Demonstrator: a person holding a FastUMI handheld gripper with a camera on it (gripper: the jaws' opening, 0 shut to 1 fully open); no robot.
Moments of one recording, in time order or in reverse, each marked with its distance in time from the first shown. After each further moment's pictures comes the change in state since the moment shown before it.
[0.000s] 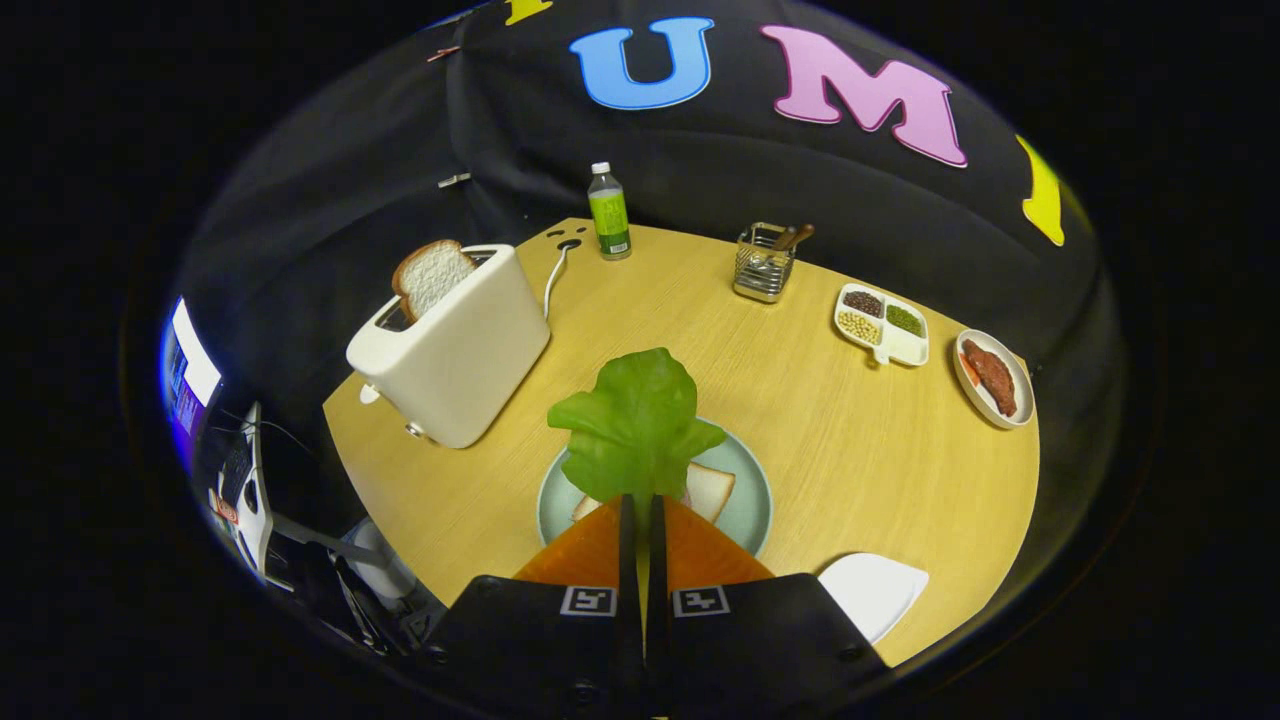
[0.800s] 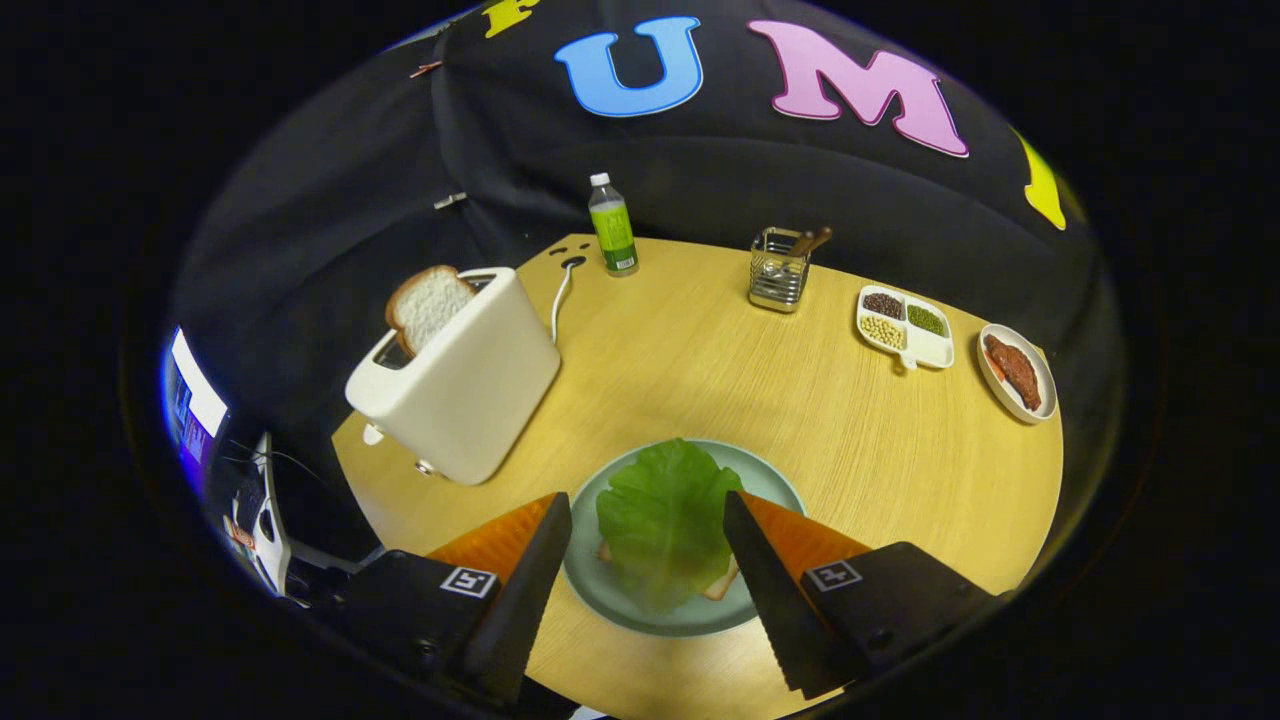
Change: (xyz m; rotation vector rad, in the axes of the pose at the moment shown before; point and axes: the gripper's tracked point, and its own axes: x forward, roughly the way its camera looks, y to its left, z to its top) arm -0.001 0.016 0.029 0.077 -0.084 0.039
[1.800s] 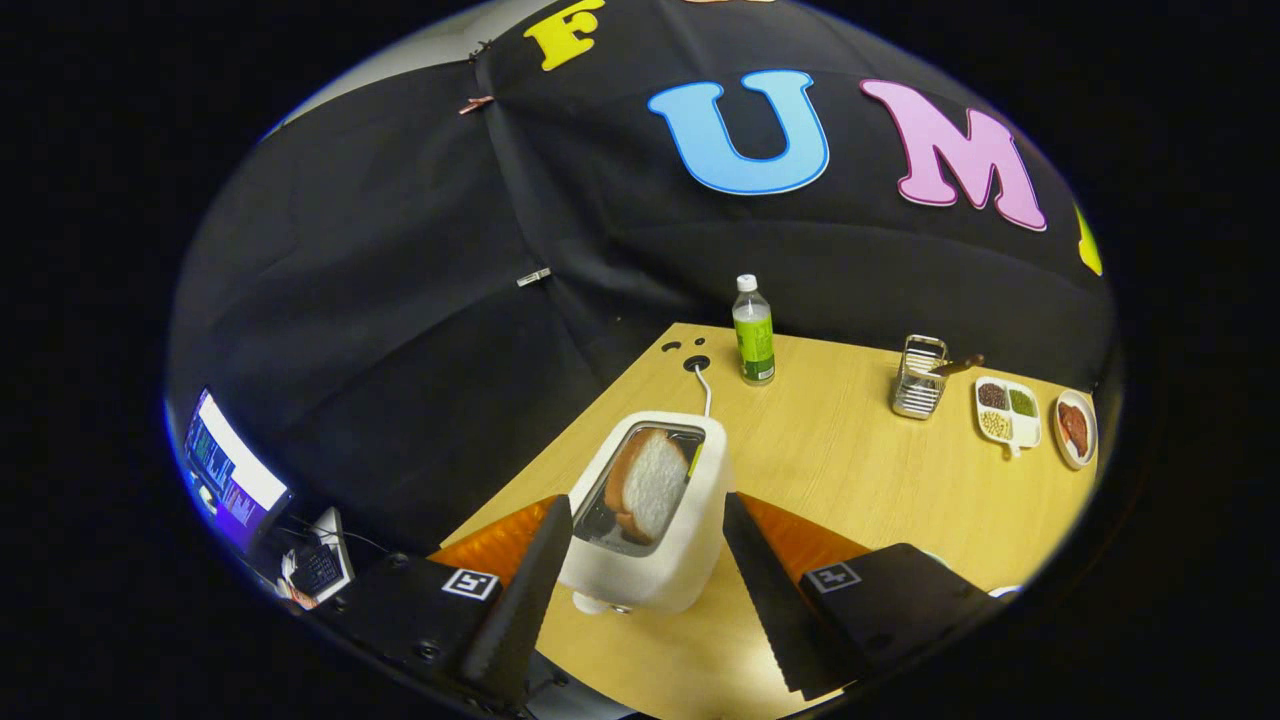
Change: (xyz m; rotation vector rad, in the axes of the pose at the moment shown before) arm 0.035 0.198 0.127 0.069 -0.143 0.136
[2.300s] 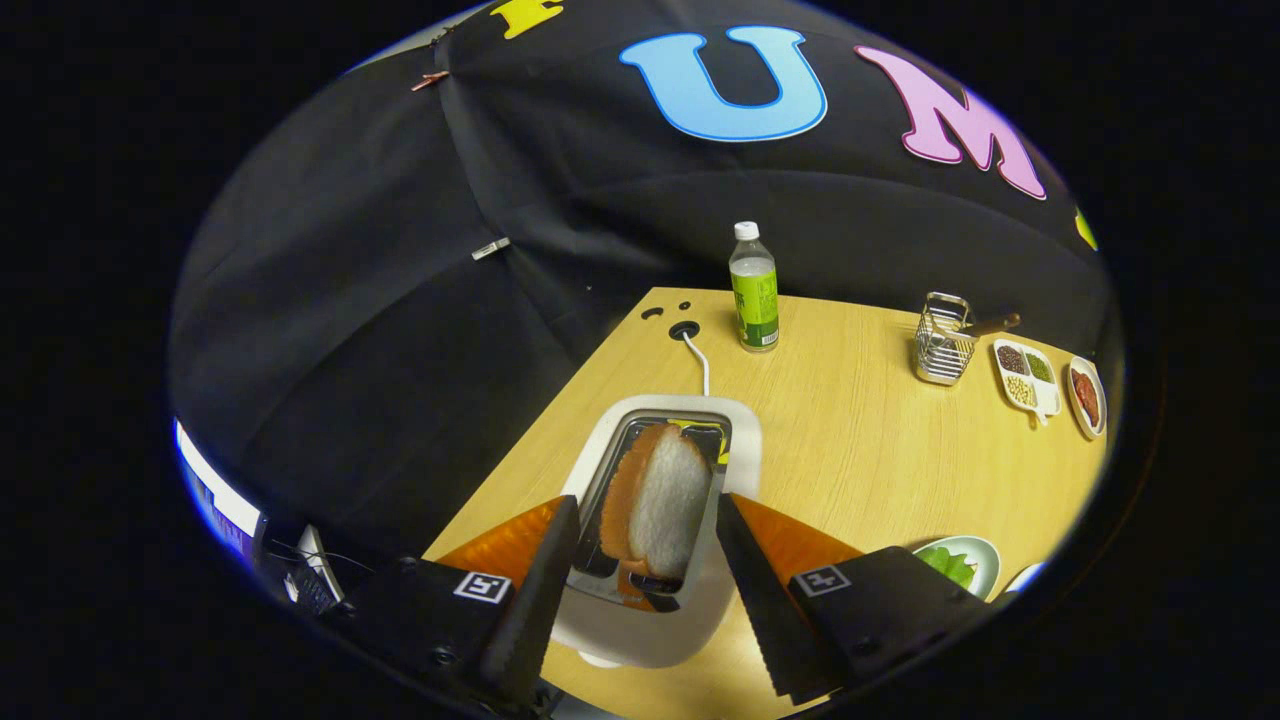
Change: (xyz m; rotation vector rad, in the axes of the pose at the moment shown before) arm 0.084 0.001 -0.024 0.040 0.086 -0.098
